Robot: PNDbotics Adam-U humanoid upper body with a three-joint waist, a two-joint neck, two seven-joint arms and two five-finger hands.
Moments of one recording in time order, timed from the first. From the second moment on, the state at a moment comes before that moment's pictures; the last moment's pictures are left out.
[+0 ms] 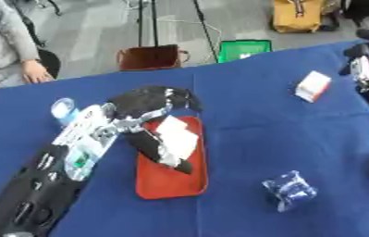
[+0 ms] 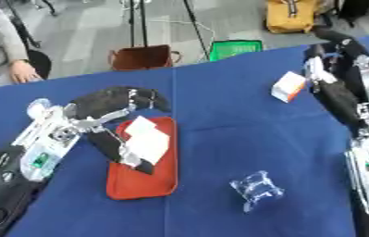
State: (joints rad) left arm -0.65 0.40 -0.22 -1.59 -0.64 -0.33 -0.34; right arm -0.61 -0.15 -0.05 -1.63 0.27 -0.04 0.04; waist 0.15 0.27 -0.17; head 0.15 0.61
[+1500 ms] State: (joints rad) left arm -0.31 0.42 0.18 -1.79 0.23 -0.16 0.01; right arm -0.61 -0.14 -0.06 -1.63 0.27 -0.04 0.04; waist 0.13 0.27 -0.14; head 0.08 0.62
